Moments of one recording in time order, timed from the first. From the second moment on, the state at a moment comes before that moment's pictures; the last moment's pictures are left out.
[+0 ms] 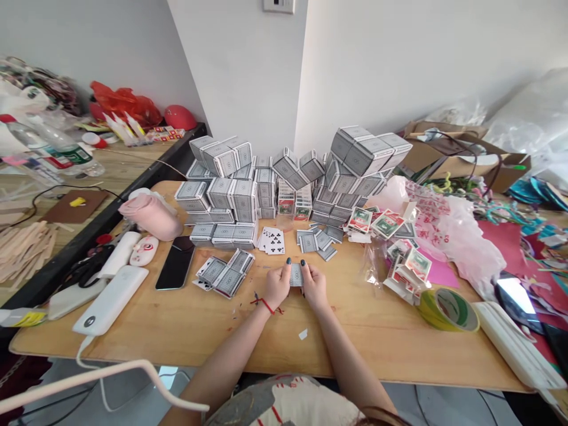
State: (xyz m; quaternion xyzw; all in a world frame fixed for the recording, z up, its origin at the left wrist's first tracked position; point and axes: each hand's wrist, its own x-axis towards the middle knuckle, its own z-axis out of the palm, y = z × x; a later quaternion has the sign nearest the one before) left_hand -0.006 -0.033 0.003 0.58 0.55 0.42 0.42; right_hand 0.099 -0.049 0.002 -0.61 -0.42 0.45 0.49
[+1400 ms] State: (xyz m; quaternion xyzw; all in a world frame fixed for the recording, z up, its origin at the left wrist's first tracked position) left_hand -0.028 0.000 -0.012 0.79 0.50 0.36 0.03; right_hand 0.127 -0.035 -0.006 -0.37 -0.20 0.67 0.61
